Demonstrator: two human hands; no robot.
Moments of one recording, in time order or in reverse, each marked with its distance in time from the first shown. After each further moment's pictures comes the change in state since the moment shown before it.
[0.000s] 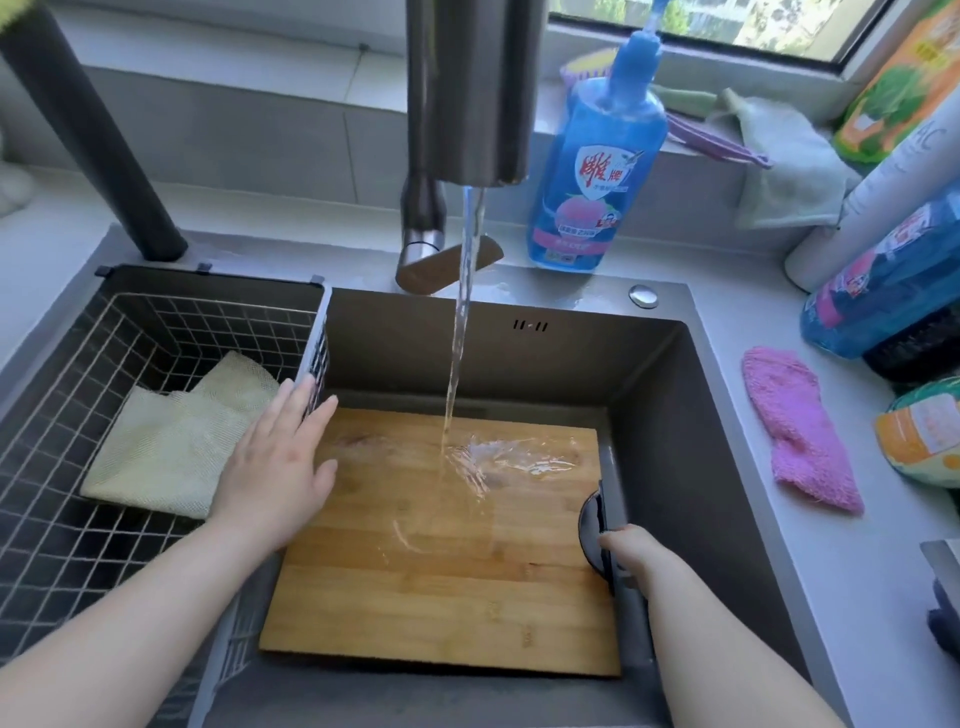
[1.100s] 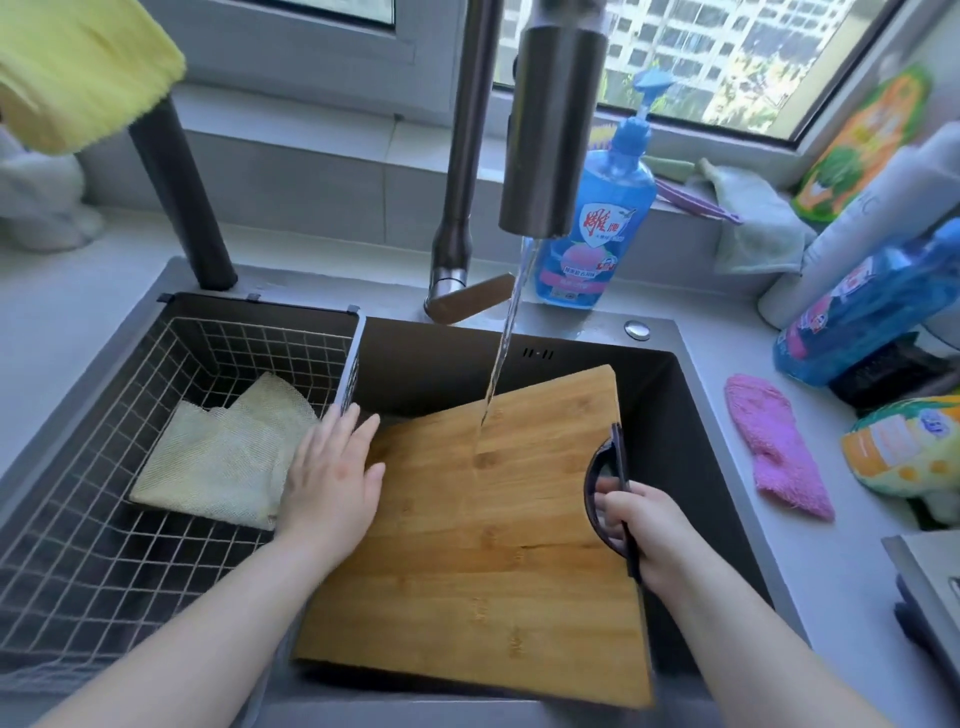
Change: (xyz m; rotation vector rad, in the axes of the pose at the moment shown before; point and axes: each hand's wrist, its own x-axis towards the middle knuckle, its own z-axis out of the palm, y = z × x) left_hand -0.024 0.010 -0.005 -0.157 0.090 0.006; right_hand -0.133 -0.036 -0.011 0.588 -0.227 -0.475
